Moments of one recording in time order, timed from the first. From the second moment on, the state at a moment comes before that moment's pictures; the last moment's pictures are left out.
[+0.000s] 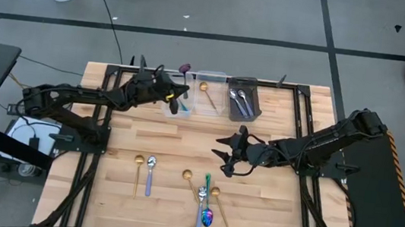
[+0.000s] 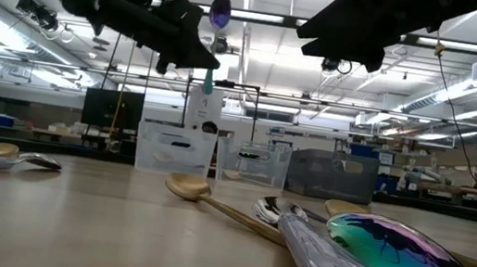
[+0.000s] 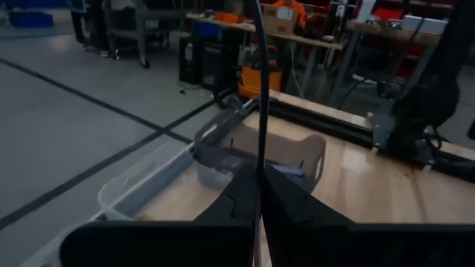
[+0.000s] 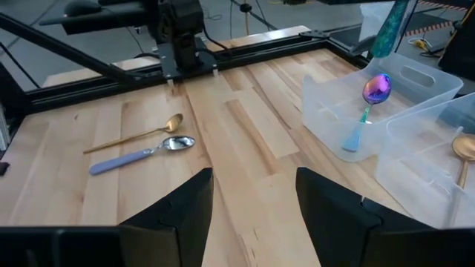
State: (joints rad) left arm 0.45 1.33 0.60 0.60 -0.02 -0.13; right arm 0.31 1.37 0.74 0.22 0.56 0.32
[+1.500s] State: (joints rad) left arm 0.54 1.47 0.42 0.98 -0.02 -0.37; right arm 0.32 1.37 0.74 0.23 0.56 0.32
